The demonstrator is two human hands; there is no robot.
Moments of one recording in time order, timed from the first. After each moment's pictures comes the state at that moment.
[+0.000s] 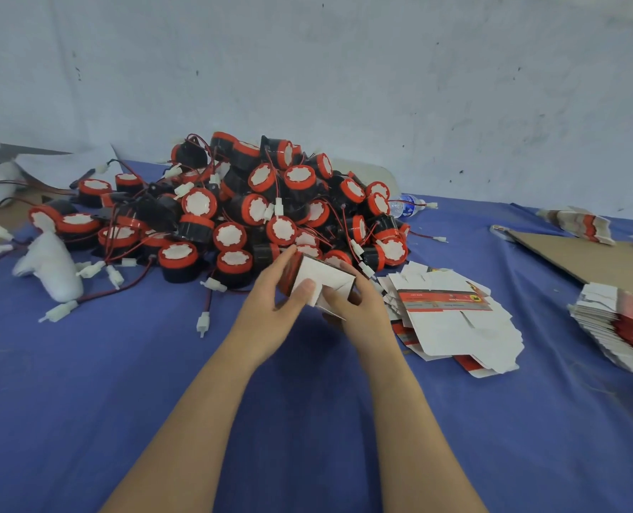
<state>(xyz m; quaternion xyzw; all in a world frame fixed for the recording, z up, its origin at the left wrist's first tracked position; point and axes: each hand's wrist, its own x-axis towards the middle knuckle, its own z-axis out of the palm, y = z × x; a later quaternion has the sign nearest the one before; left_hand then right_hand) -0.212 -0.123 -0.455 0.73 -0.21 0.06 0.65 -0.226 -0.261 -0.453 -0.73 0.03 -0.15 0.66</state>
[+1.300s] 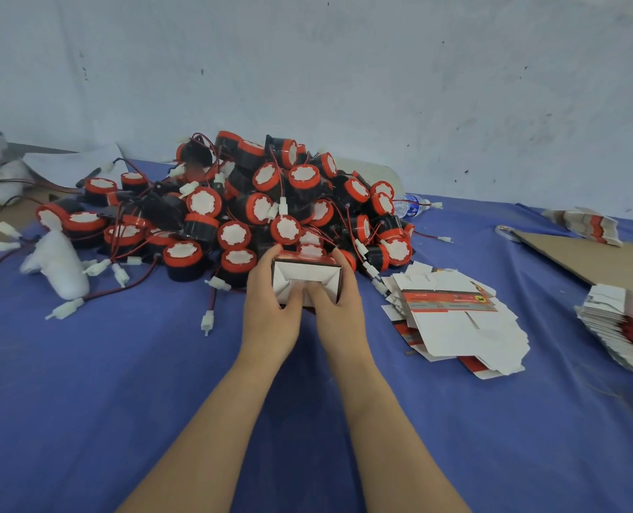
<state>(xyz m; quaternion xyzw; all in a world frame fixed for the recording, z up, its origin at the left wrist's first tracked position) -0.205 -0.137 -0.466 0.72 -0.10 0.17 0.67 -0.221 -0.226 -0.459 -0.66 0.00 -0.19 0.73</state>
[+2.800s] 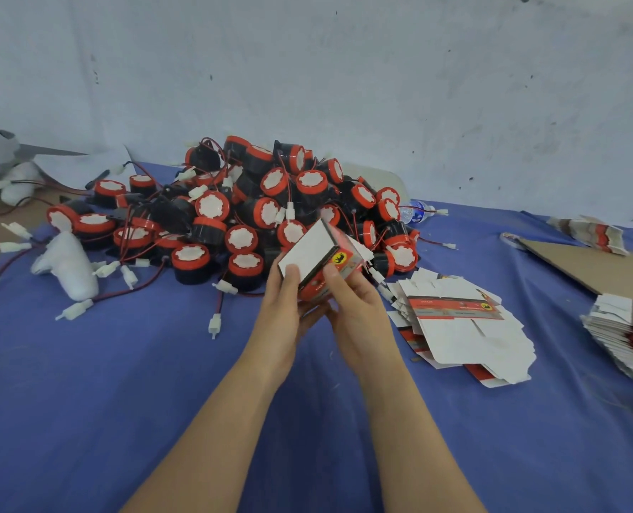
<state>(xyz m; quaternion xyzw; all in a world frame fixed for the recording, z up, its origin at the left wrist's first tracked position) -0.208 -0.142 -0.461 0.55 -0.10 -0.02 0.83 -0.233 -0.235 -0.435 -0.57 -0.07 -0.10 0.81</state>
